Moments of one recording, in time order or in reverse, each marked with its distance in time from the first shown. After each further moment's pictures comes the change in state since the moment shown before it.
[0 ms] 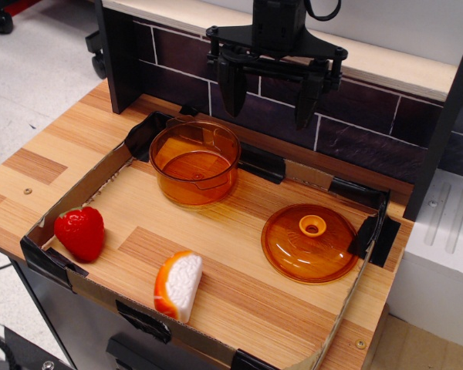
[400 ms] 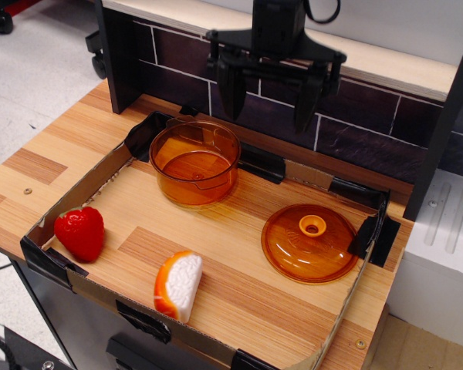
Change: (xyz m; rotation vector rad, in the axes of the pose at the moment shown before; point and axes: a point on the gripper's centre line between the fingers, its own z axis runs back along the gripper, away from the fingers) arm -0.006 0.002 -0.009 0.002 0.032 -0.008
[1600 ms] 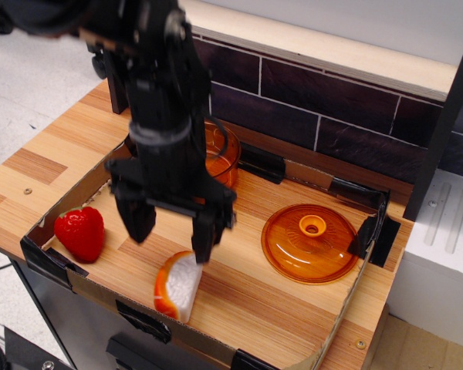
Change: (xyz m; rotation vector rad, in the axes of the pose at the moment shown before) arm -0.096 0.046 -0.055 -0.041 0.047 -0.048
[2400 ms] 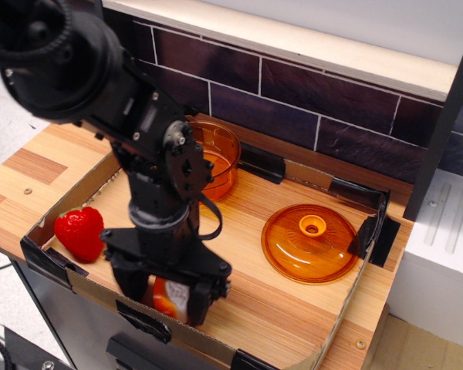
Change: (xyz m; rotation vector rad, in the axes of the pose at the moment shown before) arm -0.022 -0.004 -0.042 0.037 -0.018 0.032
